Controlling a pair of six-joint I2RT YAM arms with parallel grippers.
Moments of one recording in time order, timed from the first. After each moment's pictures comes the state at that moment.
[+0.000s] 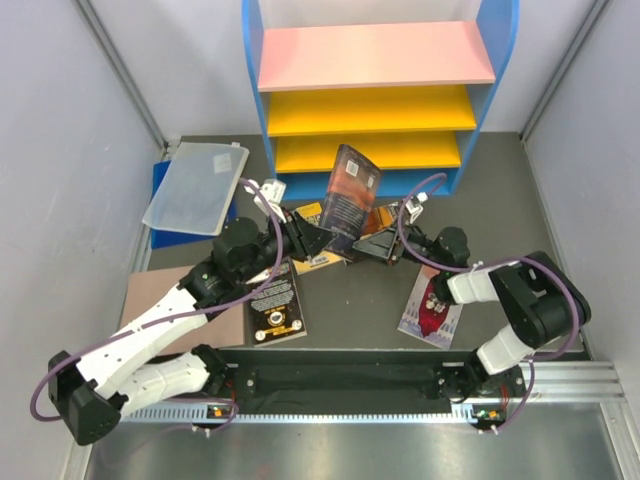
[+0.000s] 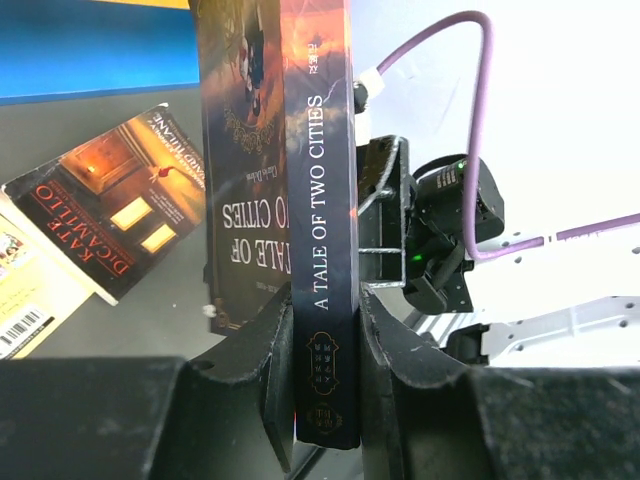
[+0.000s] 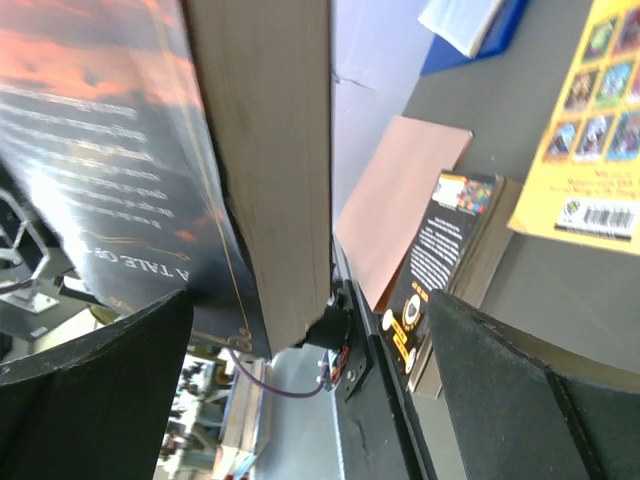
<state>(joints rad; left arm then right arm) -0.77 0.96 0.83 0.04 0.10 -0.71 0.41 1.57 0.42 1.29 -0.79 1.27</state>
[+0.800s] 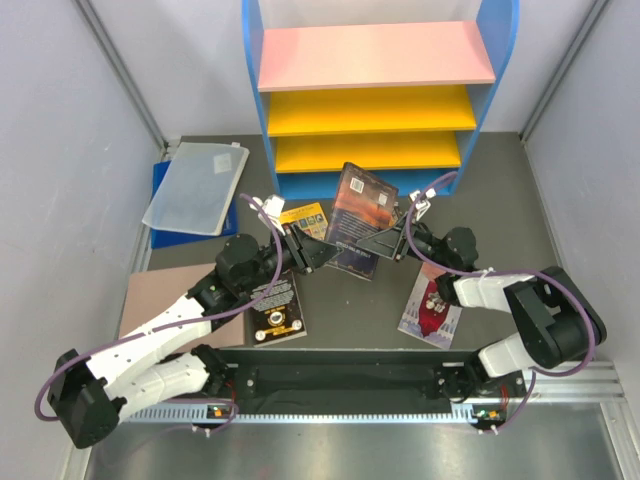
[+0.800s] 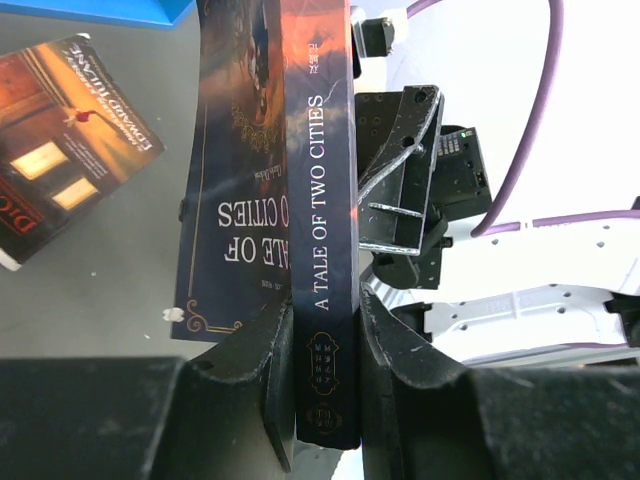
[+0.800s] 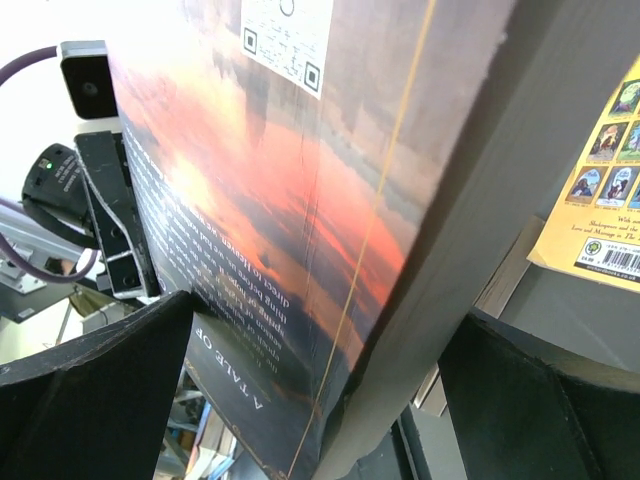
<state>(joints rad) -0.77 0.93 0.64 0.25 0.19 -0.90 0.41 1.45 0.42 1.26 -0.78 1.23</state>
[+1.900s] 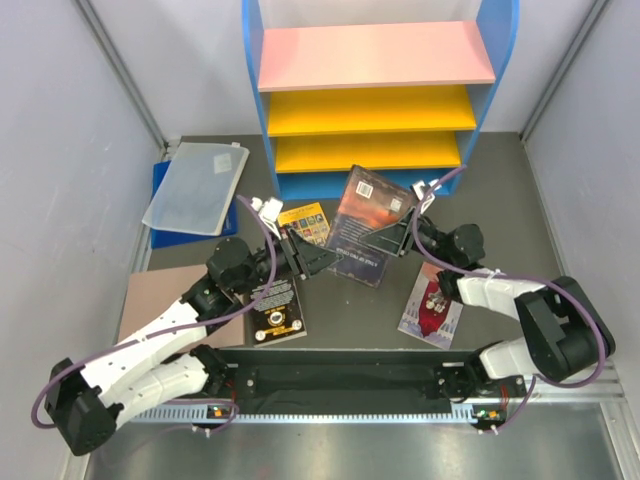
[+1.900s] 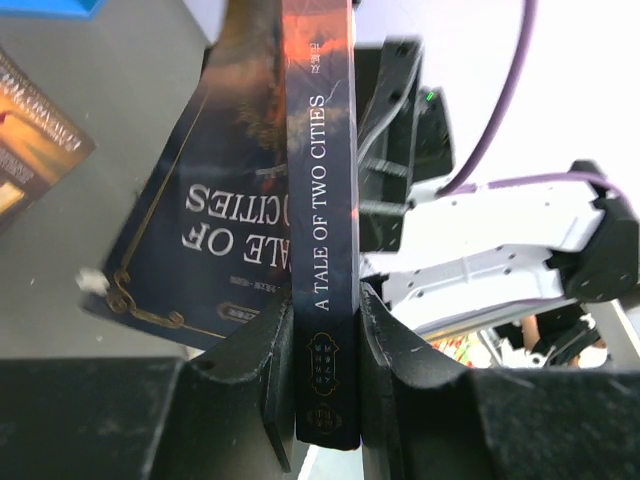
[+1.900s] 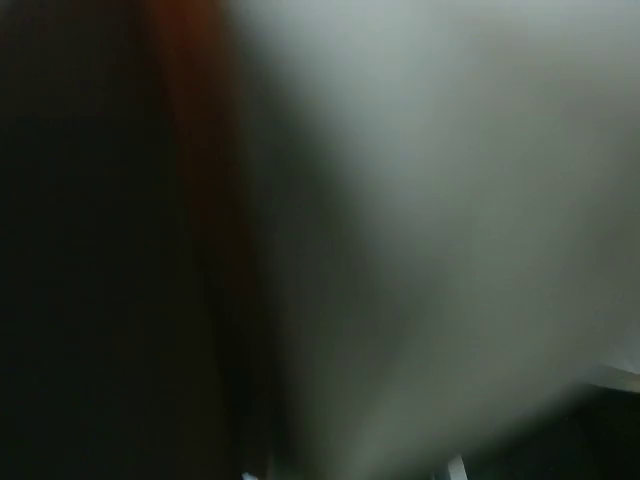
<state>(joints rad) -0.76 0.87 0.62 0.31 0.33 -0.93 0.41 1.37 0.46 1.28 -0.82 1.26</state>
